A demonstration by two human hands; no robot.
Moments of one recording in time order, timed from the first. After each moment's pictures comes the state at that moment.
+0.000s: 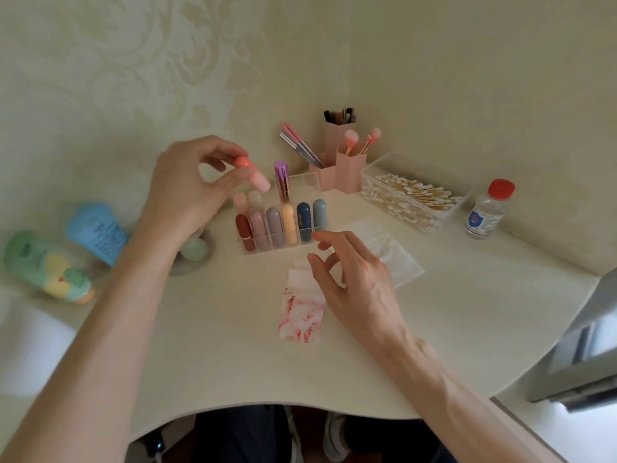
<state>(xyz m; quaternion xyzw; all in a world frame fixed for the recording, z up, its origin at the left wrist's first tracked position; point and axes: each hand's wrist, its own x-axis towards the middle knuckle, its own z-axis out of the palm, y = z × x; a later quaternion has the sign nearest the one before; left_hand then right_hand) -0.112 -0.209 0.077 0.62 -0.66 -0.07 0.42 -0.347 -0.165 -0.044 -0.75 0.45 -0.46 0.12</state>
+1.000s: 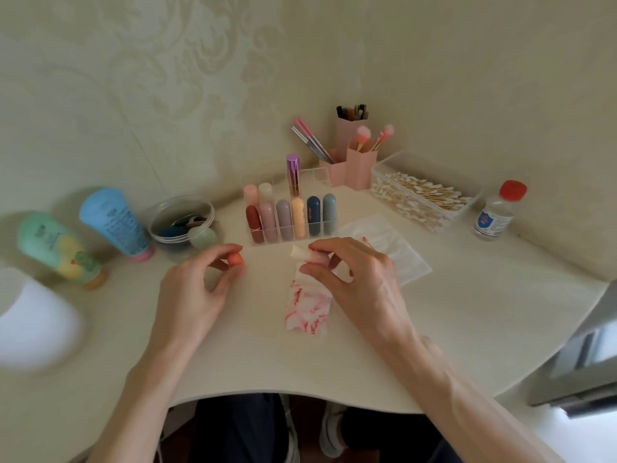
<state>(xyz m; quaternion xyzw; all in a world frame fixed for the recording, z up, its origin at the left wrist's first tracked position) -0.099 -0.116 -0.033 0.67 -0.63 -0.08 0.39 -0.347 -0.156 -0.034 -0.76 0.43 -0.45 0.16</state>
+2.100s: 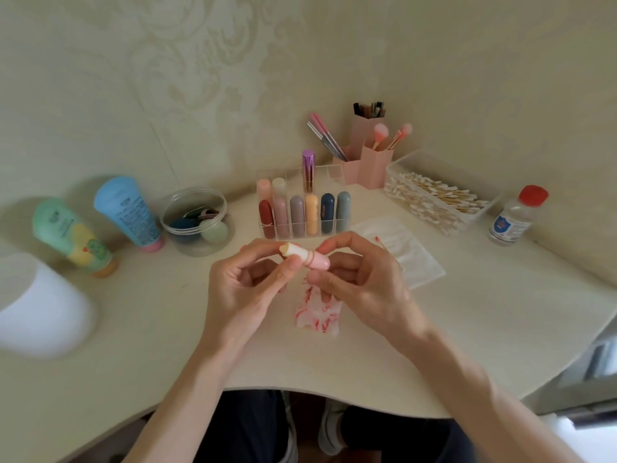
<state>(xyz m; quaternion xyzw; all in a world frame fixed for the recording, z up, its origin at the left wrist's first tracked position) -0.159 -0.105 -0.022 0.47 -0.50 -0.37 0.63 -0.342 -0.150 -0.020 -0.62 0.34 -0.42 0.57</state>
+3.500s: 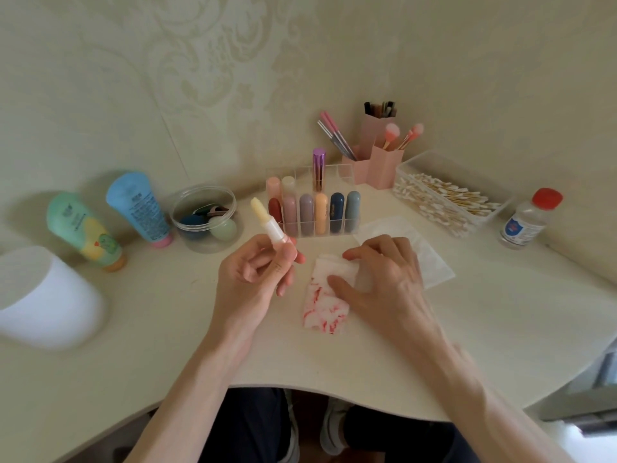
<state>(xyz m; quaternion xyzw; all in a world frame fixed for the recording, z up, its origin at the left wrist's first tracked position) -0.156 -0.107 -0.018 0.48 -0.43 -0.43 0.63 -0.355 -0.165 -0.048 -0.78 0.55 -0.28 0.11</state>
